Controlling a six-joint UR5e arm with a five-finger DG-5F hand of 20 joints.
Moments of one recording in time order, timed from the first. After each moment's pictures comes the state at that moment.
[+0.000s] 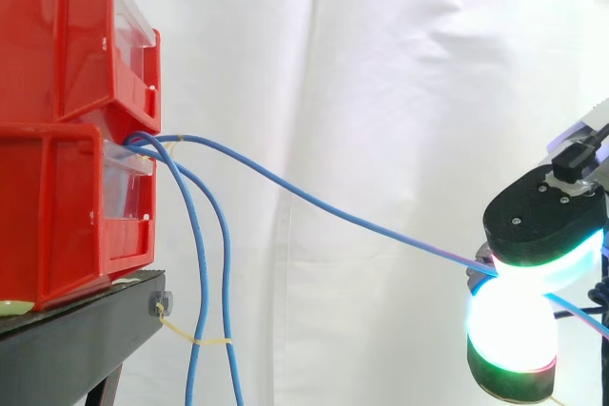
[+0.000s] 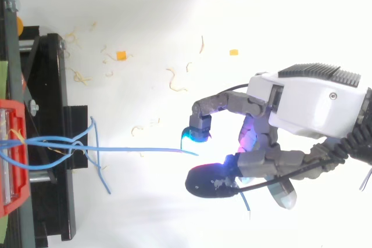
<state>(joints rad) 0.29 -2.20 -1.07 -3.61 -1.01 -0.07</state>
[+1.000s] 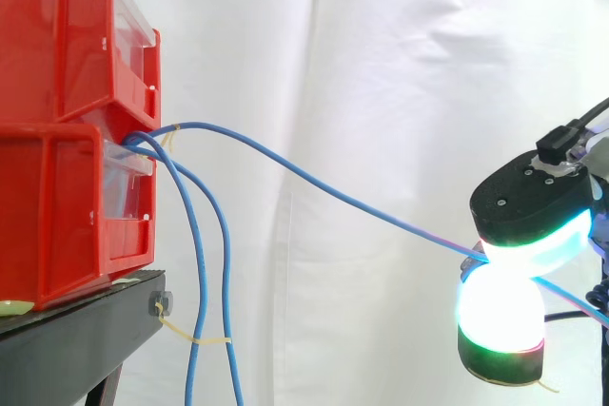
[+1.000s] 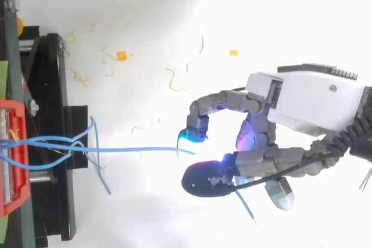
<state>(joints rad) 0.28 -2.20 -1.07 -3.60 -1.03 0.01</state>
